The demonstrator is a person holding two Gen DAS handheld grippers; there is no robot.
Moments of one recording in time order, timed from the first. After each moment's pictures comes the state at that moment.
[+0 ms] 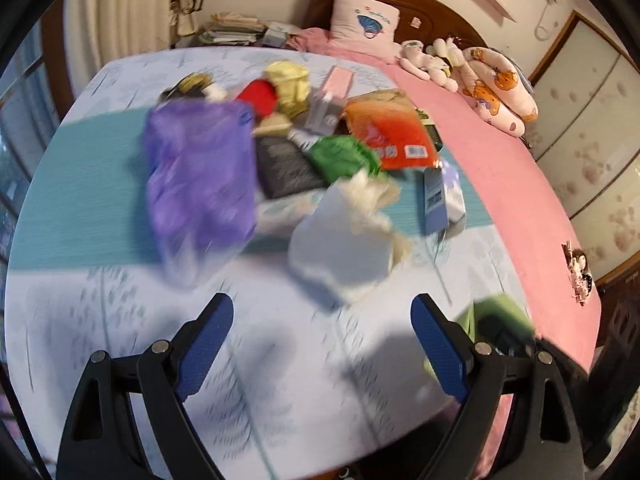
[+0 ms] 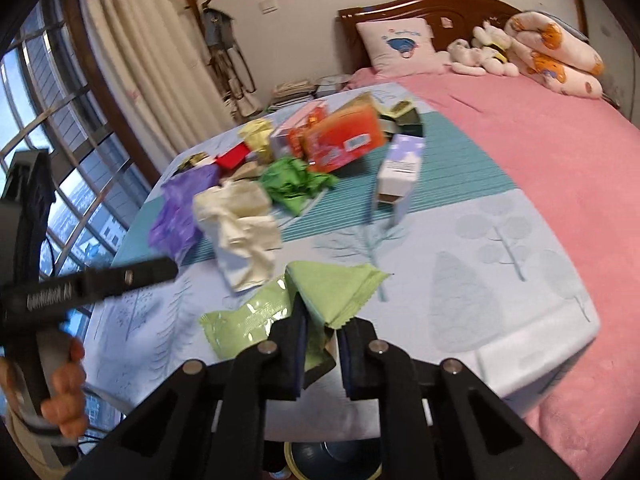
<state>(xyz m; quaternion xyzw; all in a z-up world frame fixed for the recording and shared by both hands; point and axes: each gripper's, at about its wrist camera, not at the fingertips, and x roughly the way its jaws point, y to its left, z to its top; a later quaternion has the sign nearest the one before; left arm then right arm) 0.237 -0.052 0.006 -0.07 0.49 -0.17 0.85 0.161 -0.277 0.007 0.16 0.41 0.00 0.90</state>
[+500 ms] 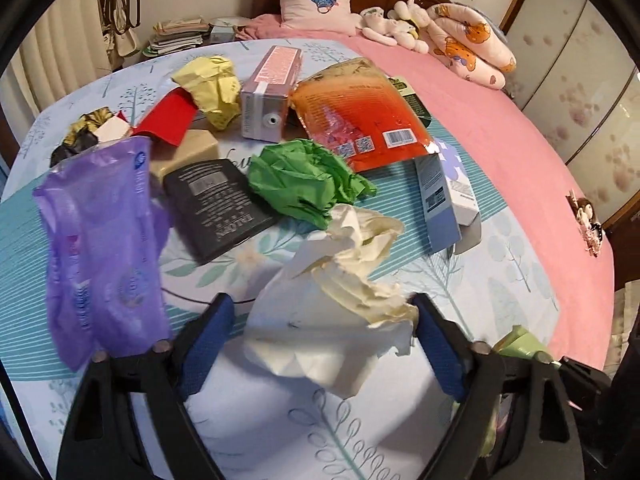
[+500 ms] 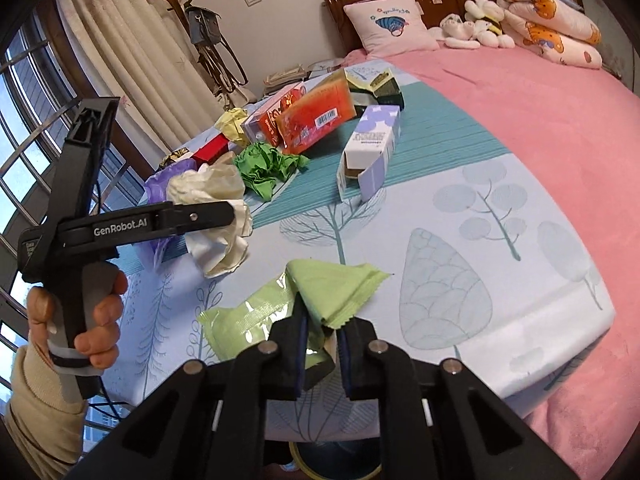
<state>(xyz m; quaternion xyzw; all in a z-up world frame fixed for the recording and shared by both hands) 0.298 -0.107 -0.032 0.00 0.51 -0.22 0.83 0.162 -0.303 -0.022 0.19 0.43 0.02 0.88</state>
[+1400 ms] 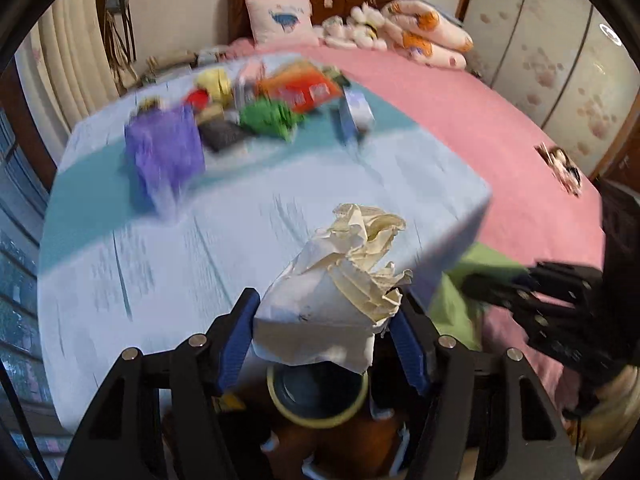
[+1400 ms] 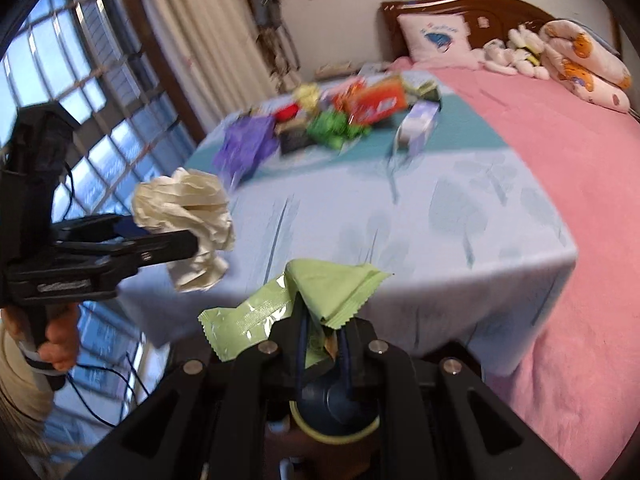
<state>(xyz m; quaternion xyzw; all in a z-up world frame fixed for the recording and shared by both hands) 0.085 -0.053 0.015 0.07 0.47 -0.25 0.84 0.050 -0.251 0.009 0.11 0.44 0.08 0.89</state>
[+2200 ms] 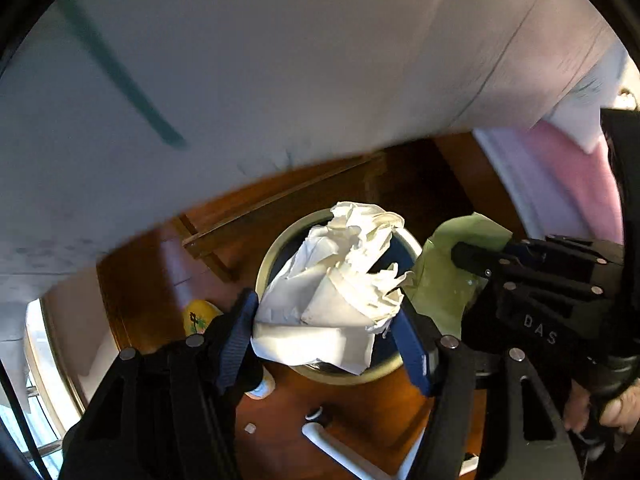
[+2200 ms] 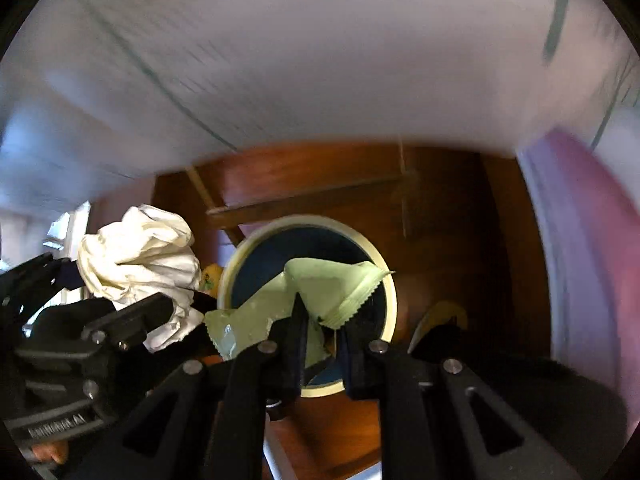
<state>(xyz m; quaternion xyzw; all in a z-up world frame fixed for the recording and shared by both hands) 0.082 -0.060 -0.281 0.10 0.61 -0.17 0.77 0.082 -0.227 -0.291 0.14 0.62 0.01 0.77</state>
